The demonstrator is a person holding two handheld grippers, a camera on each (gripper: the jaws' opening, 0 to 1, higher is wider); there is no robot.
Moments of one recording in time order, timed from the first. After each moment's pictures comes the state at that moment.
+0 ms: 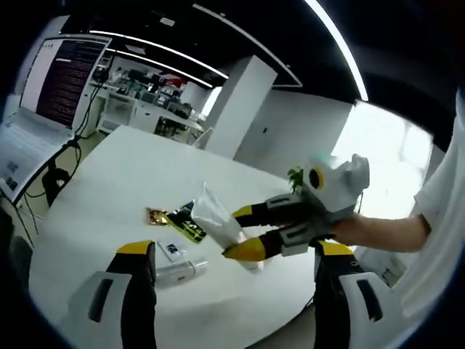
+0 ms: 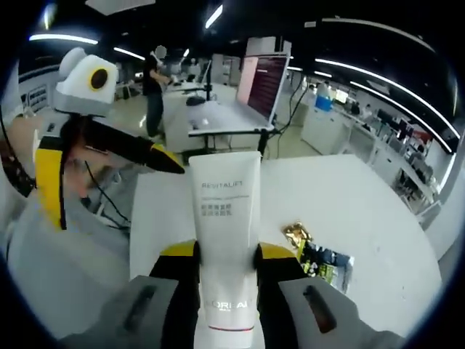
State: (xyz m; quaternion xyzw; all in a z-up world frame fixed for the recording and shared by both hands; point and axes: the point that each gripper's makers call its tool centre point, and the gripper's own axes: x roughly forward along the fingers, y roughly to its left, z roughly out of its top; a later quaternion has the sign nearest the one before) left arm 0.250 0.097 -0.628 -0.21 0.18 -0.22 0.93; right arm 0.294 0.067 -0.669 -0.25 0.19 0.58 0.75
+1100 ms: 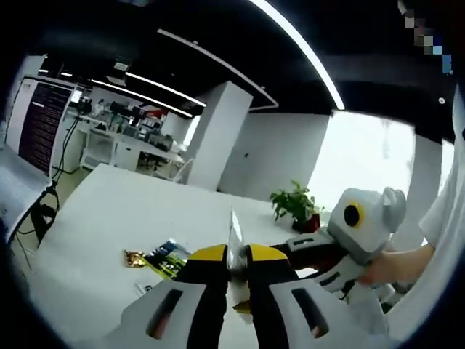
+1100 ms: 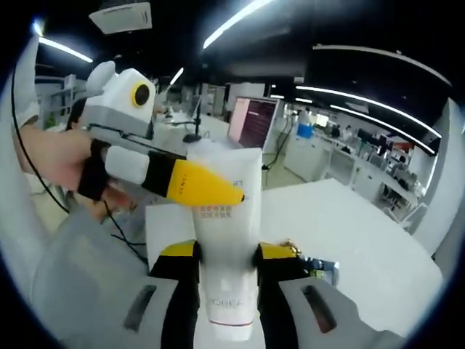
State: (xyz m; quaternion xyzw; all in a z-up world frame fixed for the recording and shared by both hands) left arm 0.258 0.051 -0.559 -0.15 0.08 -0.27 0.95; right arm 0.249 0.032 -0.603 -0.19 0.12 0.54 0.81
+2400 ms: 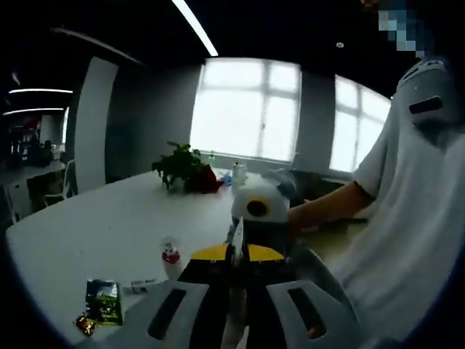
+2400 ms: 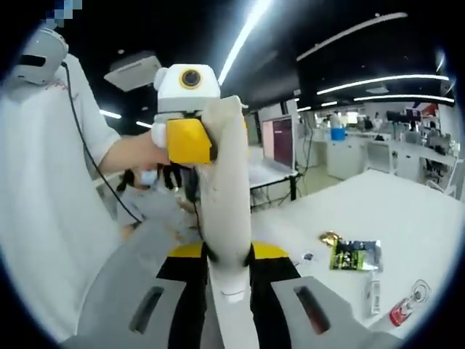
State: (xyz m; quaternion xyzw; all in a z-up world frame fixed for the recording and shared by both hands) left arm 0.208 -0.094 -0.520 0.03 0.13 -0.61 0.78; right arm 0.208 -0.050 -0.604 -0.06 0.13 0.67 0.73
